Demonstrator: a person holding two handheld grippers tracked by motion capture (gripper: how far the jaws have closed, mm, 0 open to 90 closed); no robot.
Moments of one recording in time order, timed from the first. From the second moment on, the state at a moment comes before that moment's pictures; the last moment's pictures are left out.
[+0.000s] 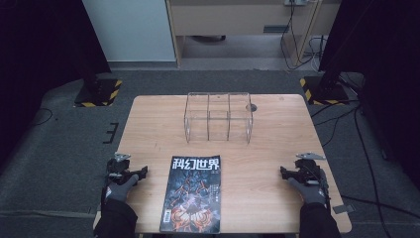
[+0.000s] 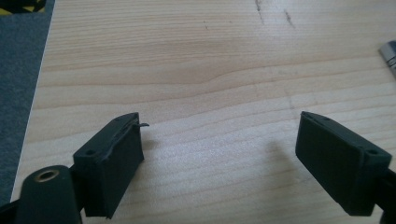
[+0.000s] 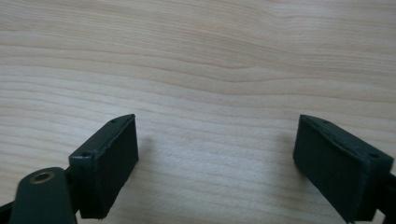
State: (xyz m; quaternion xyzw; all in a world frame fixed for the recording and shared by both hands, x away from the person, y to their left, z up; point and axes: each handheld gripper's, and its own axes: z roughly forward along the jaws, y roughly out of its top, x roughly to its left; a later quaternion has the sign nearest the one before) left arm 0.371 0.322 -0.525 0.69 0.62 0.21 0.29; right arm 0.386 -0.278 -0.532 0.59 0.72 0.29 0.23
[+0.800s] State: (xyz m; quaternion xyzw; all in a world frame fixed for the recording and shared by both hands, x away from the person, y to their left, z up) left arm 0.354 0.296 -0.498 0.70 0.58 0.21 0.36; right arm 0.368 -0.265 -0.489 0.56 0.69 0.39 0.24
